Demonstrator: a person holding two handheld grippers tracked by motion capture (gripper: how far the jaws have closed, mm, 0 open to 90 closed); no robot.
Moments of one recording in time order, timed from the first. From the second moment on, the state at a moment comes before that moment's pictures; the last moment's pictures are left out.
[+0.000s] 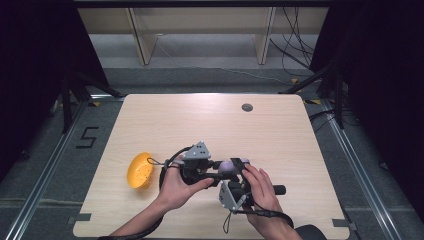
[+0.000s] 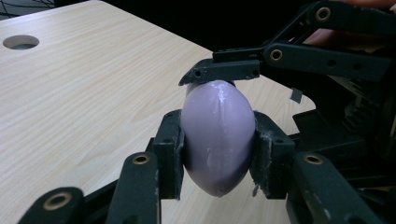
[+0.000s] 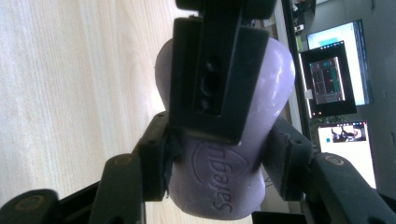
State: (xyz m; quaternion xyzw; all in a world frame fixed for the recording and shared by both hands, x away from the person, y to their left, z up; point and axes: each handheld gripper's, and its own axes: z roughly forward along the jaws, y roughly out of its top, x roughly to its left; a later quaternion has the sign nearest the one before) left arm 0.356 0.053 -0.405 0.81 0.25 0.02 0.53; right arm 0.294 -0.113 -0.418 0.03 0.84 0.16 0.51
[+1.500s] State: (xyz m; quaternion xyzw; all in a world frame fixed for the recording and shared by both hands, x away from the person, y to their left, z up) left arm 0.359 0.075 -0.403 0.79 0.31 0.11 0.51; right arm 0.292 -0.158 -0.426 0.12 0.85 0.21 0.48
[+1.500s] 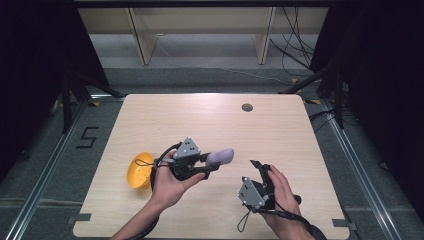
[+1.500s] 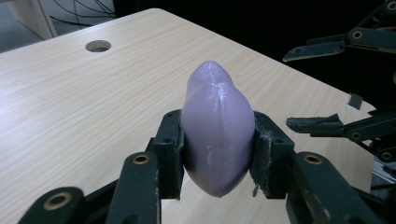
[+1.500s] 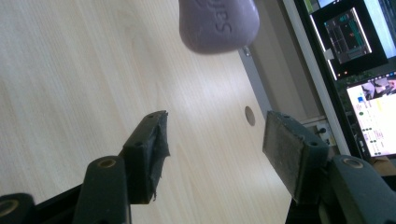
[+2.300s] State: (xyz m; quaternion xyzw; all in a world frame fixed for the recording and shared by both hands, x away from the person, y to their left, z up) left arm 0.342 0.091 -0.409 0.75 0.35 0.17 0.54; right arm 0.296 -0.173 -0.429 0.14 0.85 0.21 0.47
